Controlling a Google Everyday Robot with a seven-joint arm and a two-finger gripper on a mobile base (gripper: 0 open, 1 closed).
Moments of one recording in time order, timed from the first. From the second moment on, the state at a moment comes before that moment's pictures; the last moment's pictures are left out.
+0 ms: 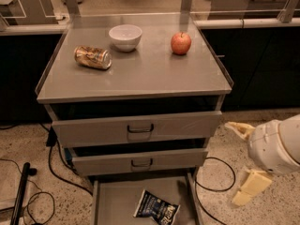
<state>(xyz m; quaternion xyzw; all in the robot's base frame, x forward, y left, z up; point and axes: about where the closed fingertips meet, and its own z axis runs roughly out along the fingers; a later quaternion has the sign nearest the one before) 0.377 -0.188 0.796 -0.62 0.74 0.11 0.25</state>
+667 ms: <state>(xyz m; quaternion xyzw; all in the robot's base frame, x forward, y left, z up) 0.370 -0.168 0.731 -0.61 0.74 0.15 0.22</state>
